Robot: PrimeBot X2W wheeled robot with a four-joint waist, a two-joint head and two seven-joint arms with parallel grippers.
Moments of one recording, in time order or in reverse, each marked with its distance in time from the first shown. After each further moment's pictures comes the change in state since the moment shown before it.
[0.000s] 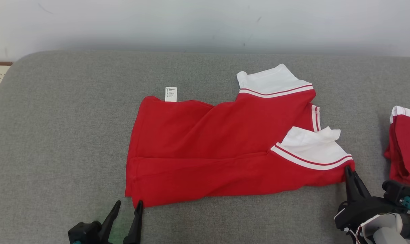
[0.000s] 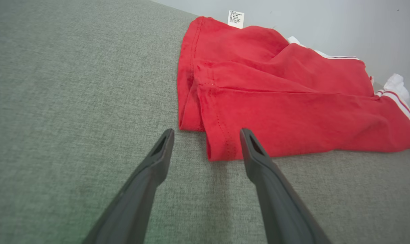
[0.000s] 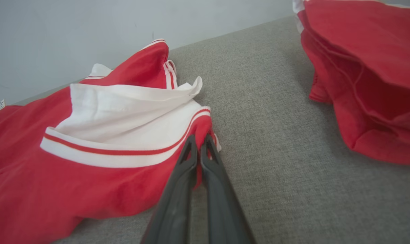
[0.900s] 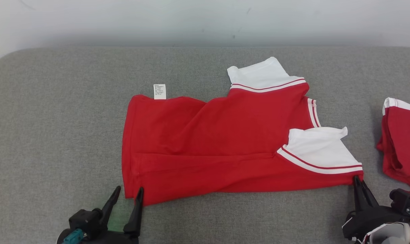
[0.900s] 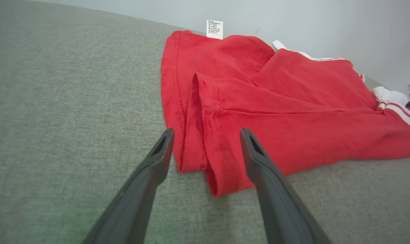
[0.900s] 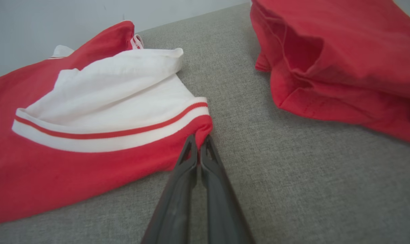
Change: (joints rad) left arm -0.042 0.008 -0.016 -0.029 0.039 0.000 0.000; right arm 0.043 -0.018 -0.038 0.004 -0.027 0.000 0.000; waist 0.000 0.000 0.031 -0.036
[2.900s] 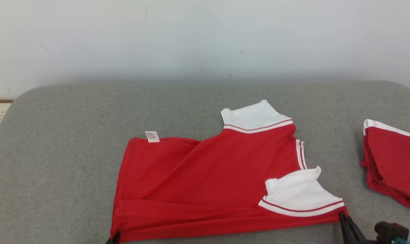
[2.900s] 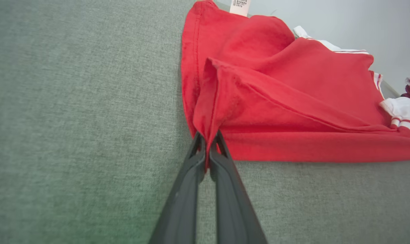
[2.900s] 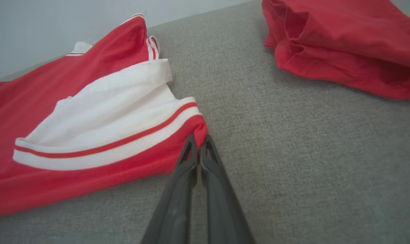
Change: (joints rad) left arm 0.061 0.145 -0.182 0.154 -0.303 -0.001 0.000; right arm 0.121 0.018 0.063 0.006 -0.008 0.000 0.000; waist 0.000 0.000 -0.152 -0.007
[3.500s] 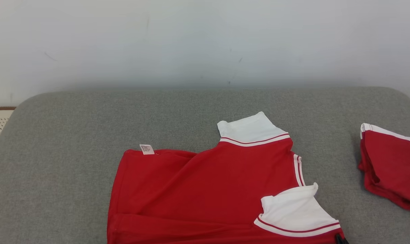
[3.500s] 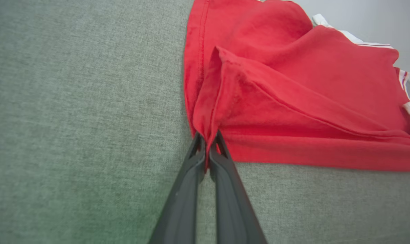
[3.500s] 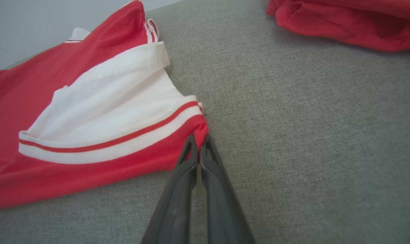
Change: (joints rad) left arm 0.047 -0.012 0.062 0.055 0.038 0.000 0.001; right arm 0.135 0.017 0.017 -0.084 0.007 0.000 0.000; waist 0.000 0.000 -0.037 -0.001
